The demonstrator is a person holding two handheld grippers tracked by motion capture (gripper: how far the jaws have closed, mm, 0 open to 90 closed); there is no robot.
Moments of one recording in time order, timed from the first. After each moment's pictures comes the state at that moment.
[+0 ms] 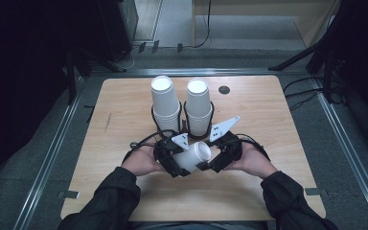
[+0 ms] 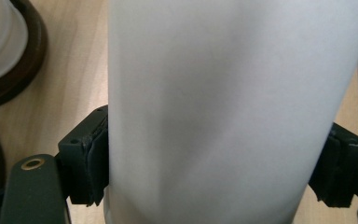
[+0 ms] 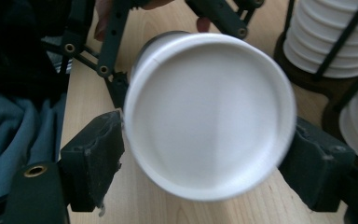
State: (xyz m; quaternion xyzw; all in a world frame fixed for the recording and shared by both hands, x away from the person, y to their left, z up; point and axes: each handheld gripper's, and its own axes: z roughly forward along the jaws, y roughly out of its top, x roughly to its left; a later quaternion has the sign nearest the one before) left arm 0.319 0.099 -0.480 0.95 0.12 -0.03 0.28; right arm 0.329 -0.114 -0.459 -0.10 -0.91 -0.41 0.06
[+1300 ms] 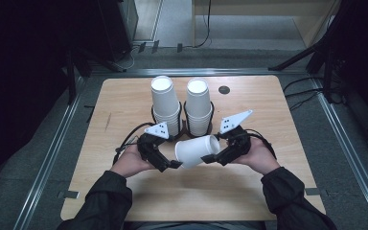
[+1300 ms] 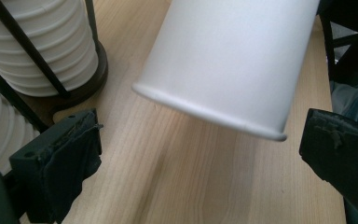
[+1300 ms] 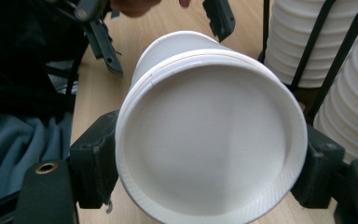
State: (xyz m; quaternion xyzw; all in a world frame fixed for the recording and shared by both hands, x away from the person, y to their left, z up) left arm 0.317 0.147 -0.460 0.90 0.19 0.00 0.40; right arm 0.337 -0.137 -0.444 -0.12 -0.88 -0.45 0.06
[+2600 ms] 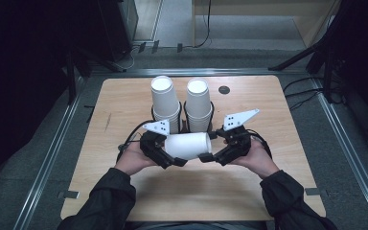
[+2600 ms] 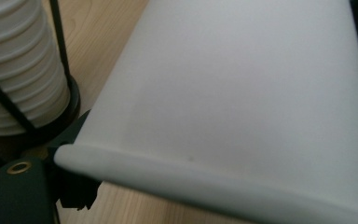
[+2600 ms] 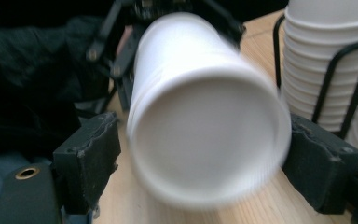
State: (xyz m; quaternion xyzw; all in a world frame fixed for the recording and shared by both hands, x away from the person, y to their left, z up) left arm 0.323 0.147 -0.453 0.87 0.17 -0.04 0.46; right arm 0.329 -0.135 -0.434 -0.13 -0.84 -0.52 0.08
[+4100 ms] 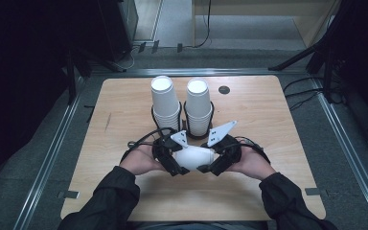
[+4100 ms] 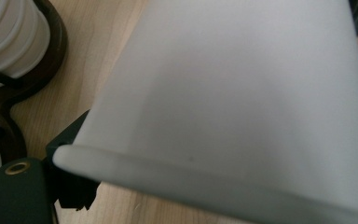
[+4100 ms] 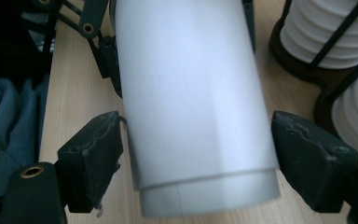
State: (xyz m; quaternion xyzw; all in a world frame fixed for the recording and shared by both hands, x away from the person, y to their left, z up) left arm 0.319 0.101 -0.470 0.95 0.13 0.00 0.28; right arm 0.322 -0.110 -0.464 -0.08 -0.92 -0.38 0.02
